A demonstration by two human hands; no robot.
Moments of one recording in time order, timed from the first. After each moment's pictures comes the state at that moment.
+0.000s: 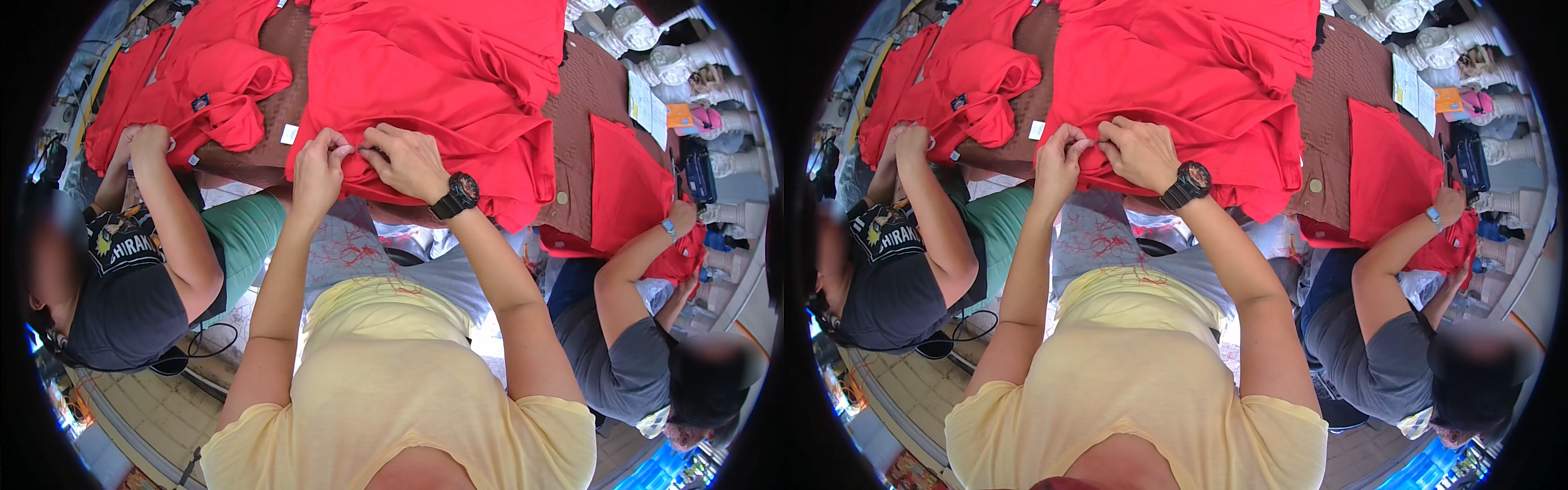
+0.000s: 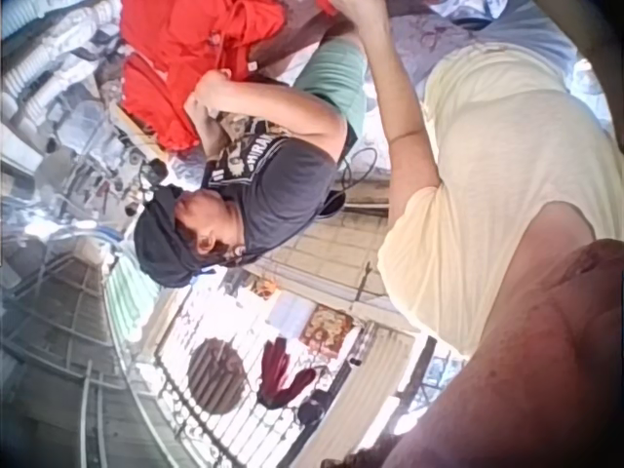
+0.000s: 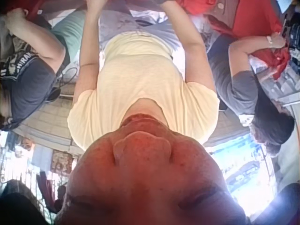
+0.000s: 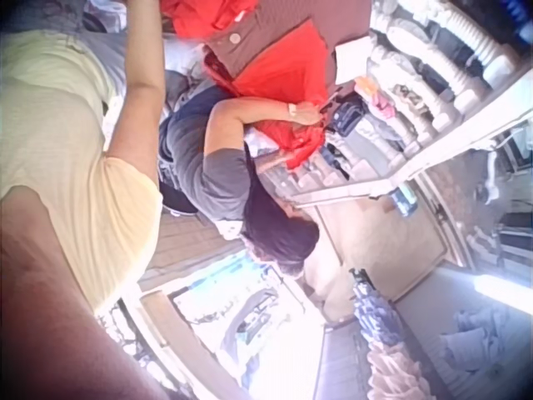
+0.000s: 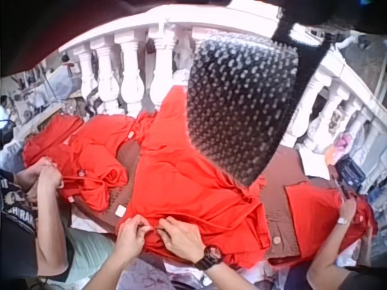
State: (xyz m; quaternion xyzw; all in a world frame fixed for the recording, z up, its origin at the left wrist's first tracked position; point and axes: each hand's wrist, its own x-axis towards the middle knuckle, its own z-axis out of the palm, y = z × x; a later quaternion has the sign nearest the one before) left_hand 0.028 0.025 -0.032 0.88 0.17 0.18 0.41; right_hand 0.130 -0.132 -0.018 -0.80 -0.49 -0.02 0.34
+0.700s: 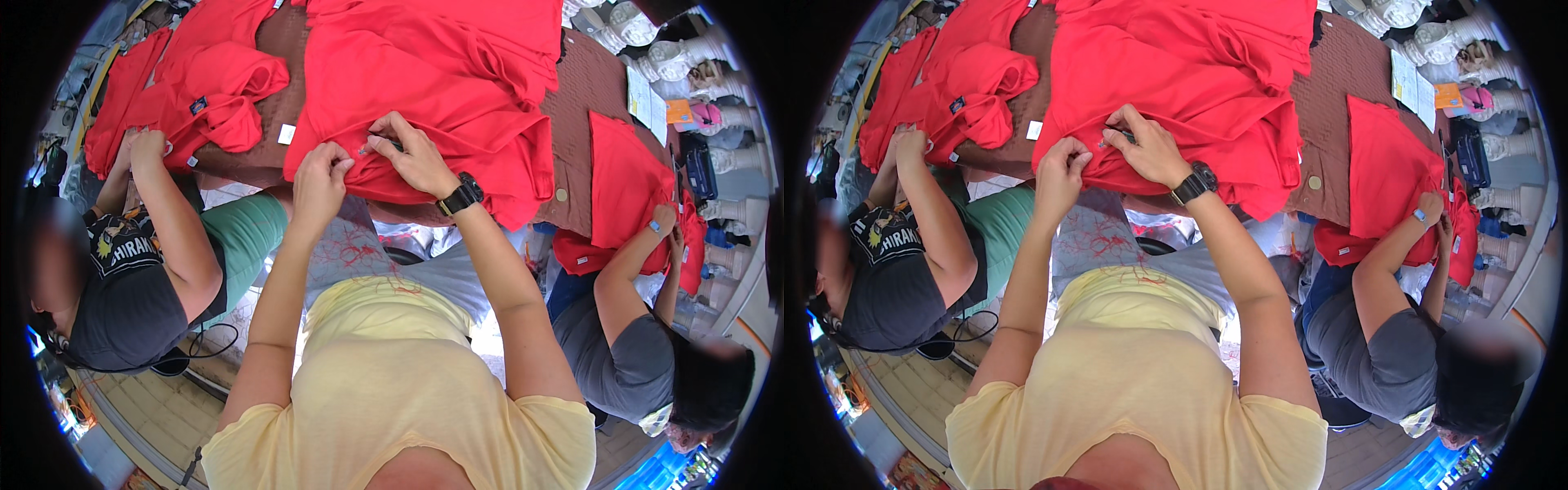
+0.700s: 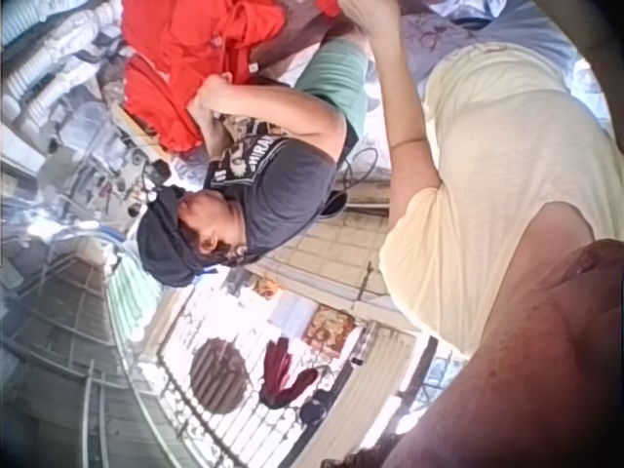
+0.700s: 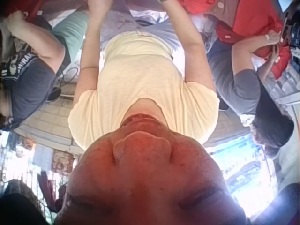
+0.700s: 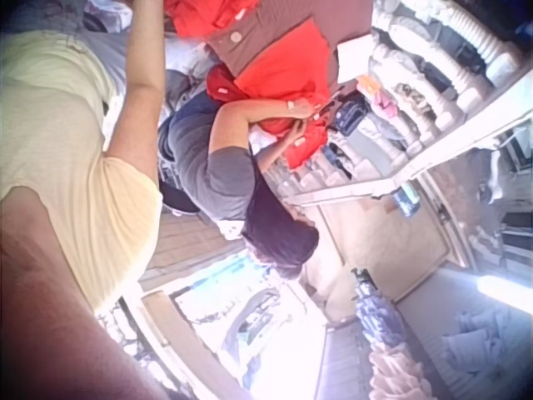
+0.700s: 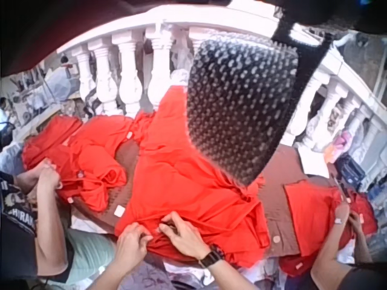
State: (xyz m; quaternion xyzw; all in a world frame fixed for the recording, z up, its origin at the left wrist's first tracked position) left_hand 0.012 0.011 -0.021 0.90 0.18 0.15 0.38; right_hand 0.142 -0.142 -0.027 -0.74 -0.35 0.24 0.52
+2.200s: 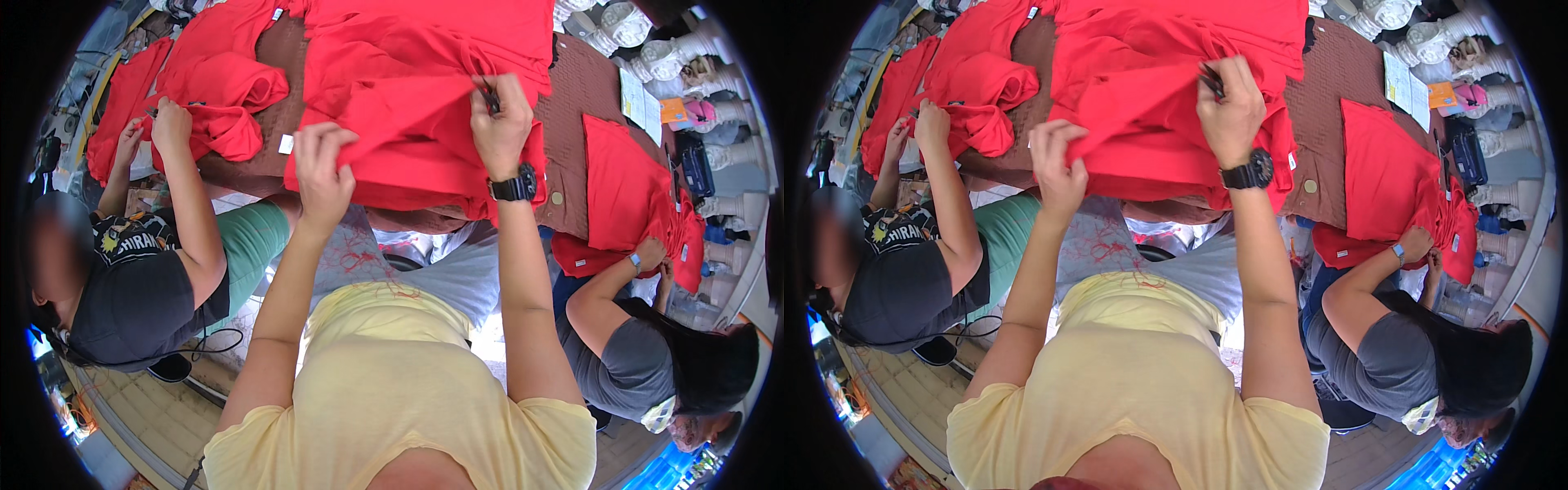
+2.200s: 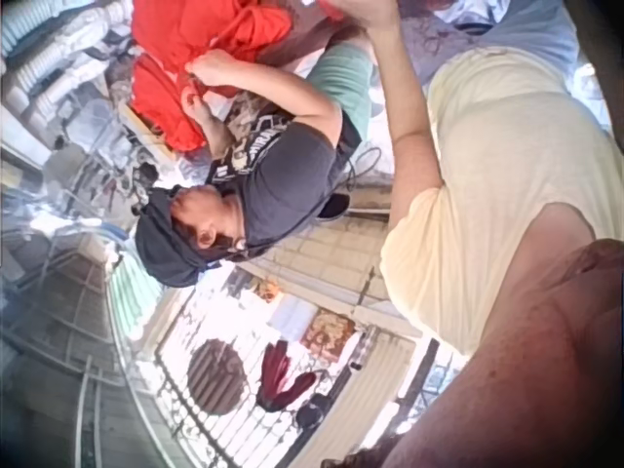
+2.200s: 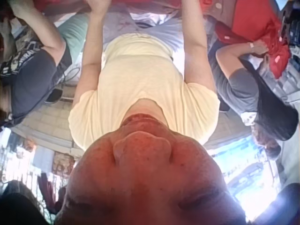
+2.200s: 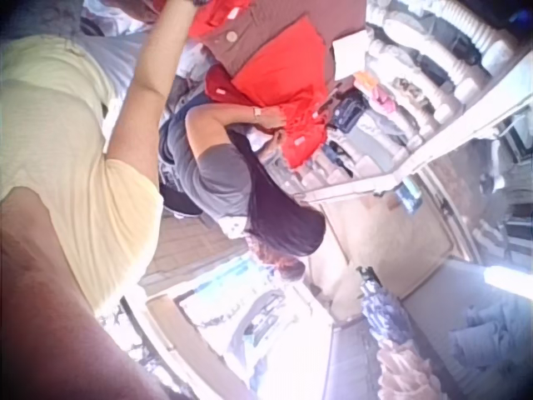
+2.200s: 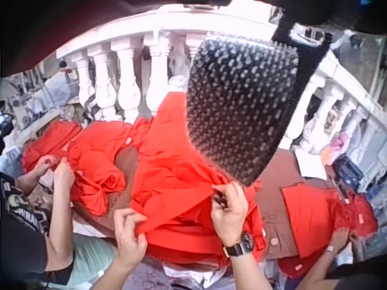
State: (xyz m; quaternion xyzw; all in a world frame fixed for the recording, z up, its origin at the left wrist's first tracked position) left_hand 0.030 0.004 0.003 0.89 0.02 0.37 0.26; right_hand 0.202 -0.201 0.036 -0.79 -0.29 -0.29 0.45
